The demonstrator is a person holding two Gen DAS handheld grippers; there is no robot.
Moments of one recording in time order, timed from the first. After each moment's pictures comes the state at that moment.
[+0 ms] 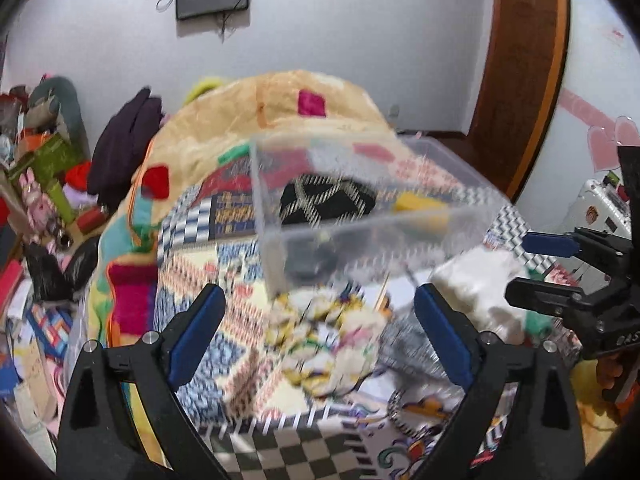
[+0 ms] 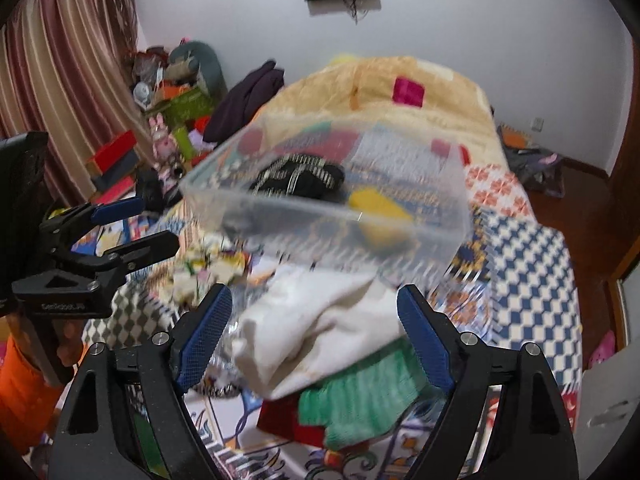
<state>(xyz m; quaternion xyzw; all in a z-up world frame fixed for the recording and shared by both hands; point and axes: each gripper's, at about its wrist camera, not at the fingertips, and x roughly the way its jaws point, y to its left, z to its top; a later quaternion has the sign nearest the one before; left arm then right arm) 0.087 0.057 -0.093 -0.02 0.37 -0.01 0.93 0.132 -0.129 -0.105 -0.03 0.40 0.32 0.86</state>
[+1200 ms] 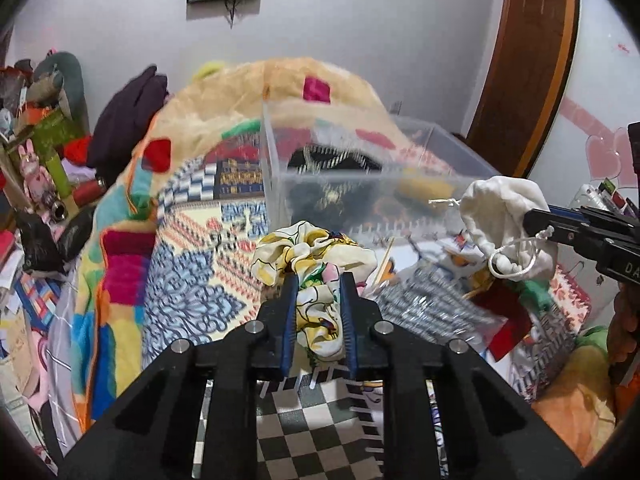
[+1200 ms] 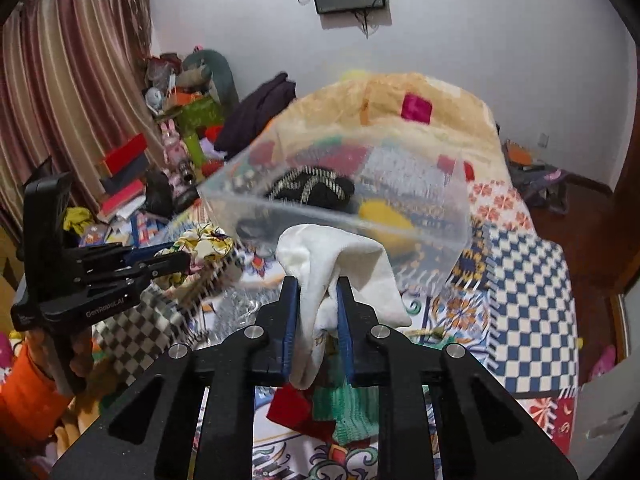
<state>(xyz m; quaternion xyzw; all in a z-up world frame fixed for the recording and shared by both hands) 0.060 0.065 -0.102 -0.05 0.37 -0.02 0.93 0.117 -0.138 -0.085 -0.03 0.36 0.34 0.87</state>
